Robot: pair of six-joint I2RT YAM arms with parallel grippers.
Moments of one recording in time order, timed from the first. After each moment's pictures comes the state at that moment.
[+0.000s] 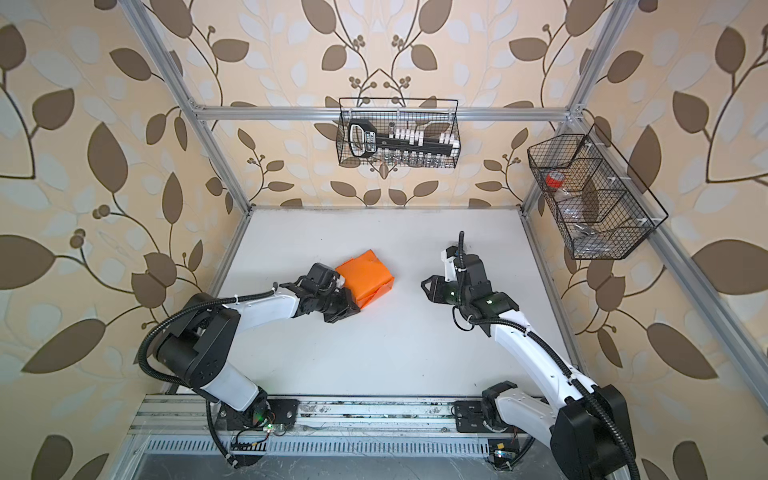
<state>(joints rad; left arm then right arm) -0.50 1.62 0.80 -0.14 0.48 -0.92 0.32 1.10 0.76 -0.36 -0.21 0.48</state>
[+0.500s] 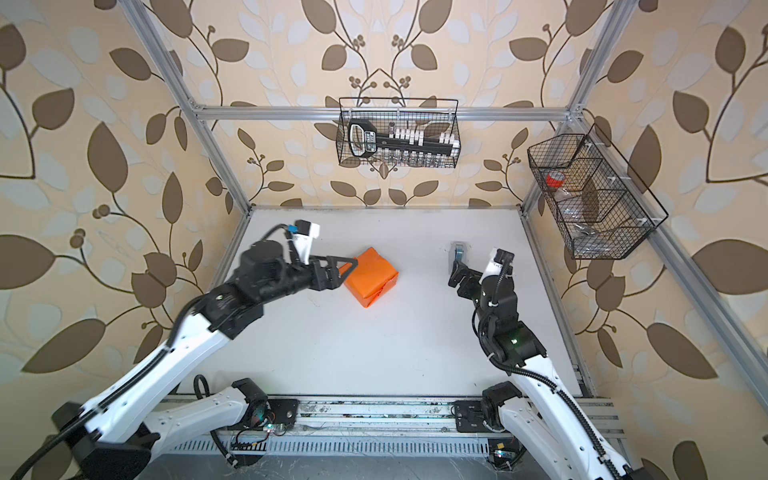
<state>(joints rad) -0.58 0.94 1.12 -0.41 0.15 -0.55 0.28 0.72 0.54 -0.10 0.39 0.43</state>
